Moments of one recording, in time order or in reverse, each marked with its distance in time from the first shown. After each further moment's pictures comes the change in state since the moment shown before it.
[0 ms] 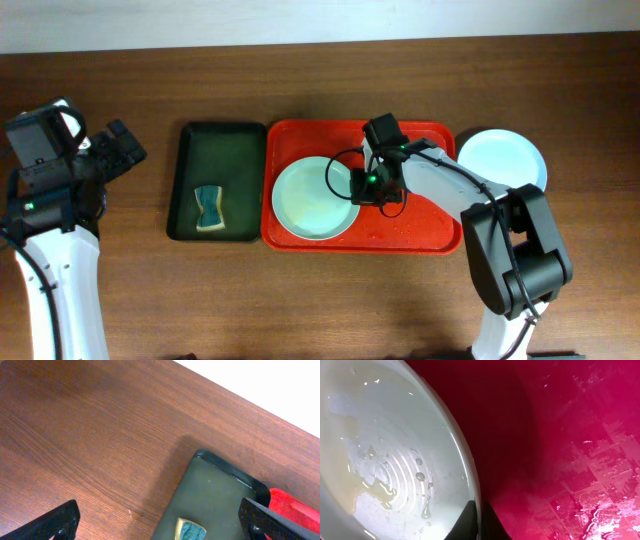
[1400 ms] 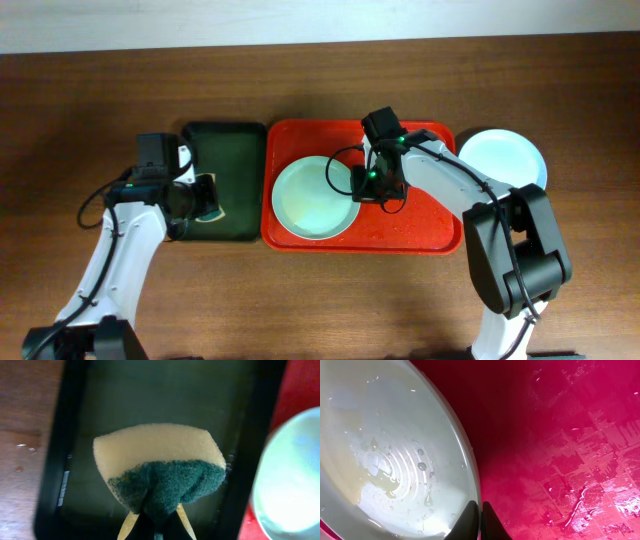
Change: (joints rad) left arm -0.268 0.180 -0.266 0.008 0.101 0.037; right arm 0.002 0.003 0.073 -0.114 0.012 -0.002
